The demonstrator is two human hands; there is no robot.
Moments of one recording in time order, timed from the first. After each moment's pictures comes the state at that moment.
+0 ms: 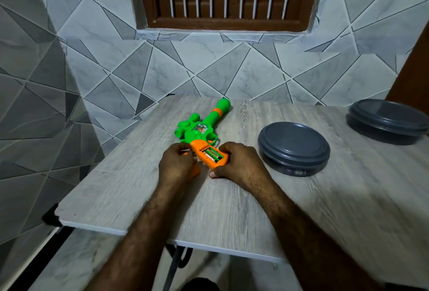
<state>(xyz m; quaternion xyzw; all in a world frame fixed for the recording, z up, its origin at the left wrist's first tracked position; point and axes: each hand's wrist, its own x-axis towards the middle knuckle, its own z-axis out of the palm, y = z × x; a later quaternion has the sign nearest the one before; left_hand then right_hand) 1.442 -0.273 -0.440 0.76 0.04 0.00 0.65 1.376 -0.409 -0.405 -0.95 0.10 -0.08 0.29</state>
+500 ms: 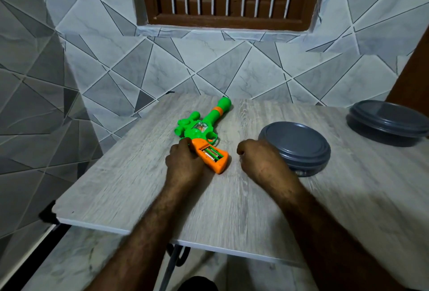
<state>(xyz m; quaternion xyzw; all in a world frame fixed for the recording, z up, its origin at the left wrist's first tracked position) 1.427 -0.280 -0.433 0.88 -0.05 0.03 0.47 1.374 -0.435 -0.396 -0.99 0.11 -0.06 0.06</state>
